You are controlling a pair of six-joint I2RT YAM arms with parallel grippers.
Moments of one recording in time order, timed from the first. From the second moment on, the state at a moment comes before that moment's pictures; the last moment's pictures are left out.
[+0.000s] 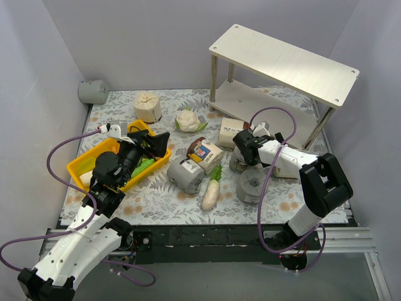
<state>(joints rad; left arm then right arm) -0.48 0.64 0.65 0.11 -0.07 -0.42 0.58 1.61 1.00 -0.81 1.07 0.29</state>
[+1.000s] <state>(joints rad) -0.48 0.63 0.65 0.11 -0.07 -0.42 0.54 1.41 1.00 -0.78 0.90 0.27</state>
